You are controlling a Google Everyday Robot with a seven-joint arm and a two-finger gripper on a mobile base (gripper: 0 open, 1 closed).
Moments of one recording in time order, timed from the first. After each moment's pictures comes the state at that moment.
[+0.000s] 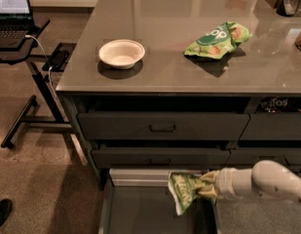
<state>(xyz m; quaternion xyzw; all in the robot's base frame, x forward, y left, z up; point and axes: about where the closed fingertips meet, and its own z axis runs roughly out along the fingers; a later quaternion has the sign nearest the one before) 0.466 -0.208 0.469 -0.58 0.74 0.14 0.33</state>
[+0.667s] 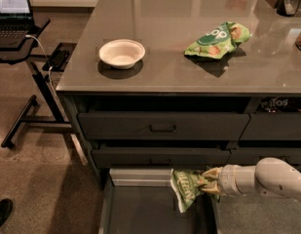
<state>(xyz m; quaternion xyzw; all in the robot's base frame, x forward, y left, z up) 0.473 -0.214 0.500 -0.59 0.73 0.11 0.33</state>
